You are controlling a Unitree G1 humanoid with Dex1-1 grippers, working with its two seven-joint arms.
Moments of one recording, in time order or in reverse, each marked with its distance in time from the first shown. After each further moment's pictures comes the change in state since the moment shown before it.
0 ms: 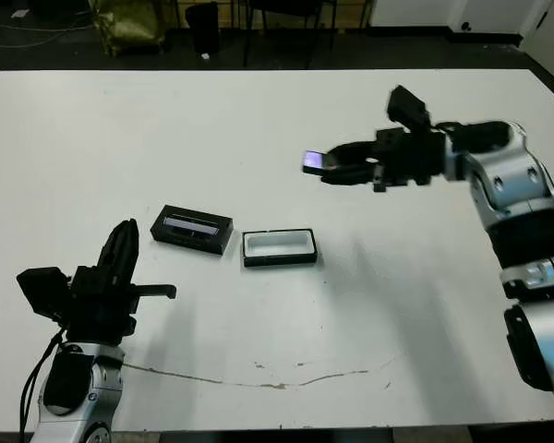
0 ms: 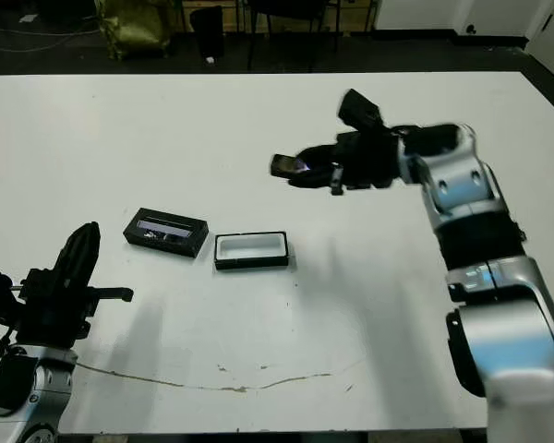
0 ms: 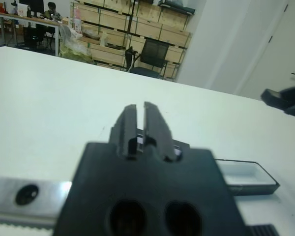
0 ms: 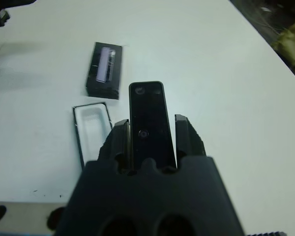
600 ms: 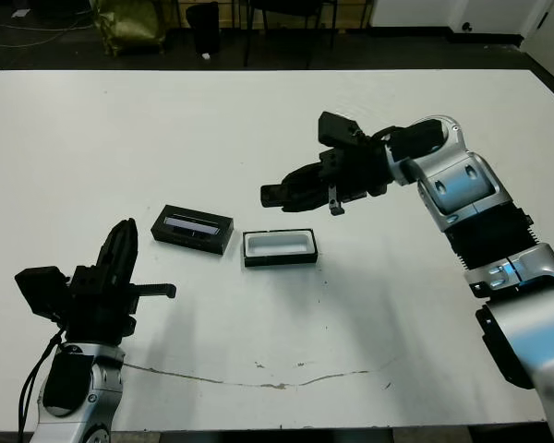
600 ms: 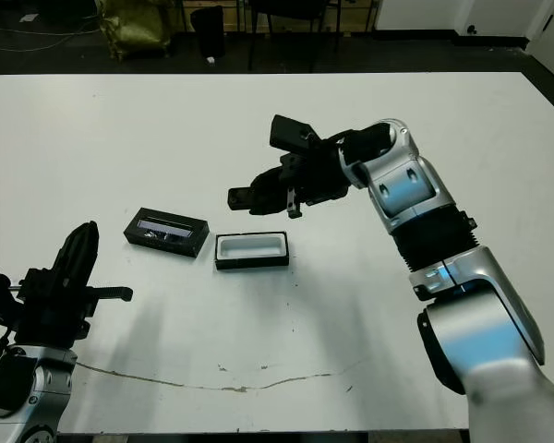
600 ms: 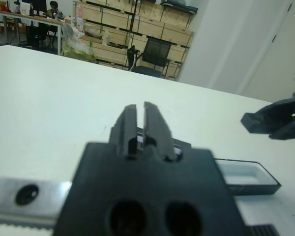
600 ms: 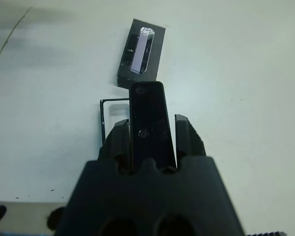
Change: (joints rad) left arm 0.007 0.000 -0.001 -0.005 0.001 0.005 0.011; right arm -0.003 0.065 0.140 -0.056 -0.068 0.055 0.032
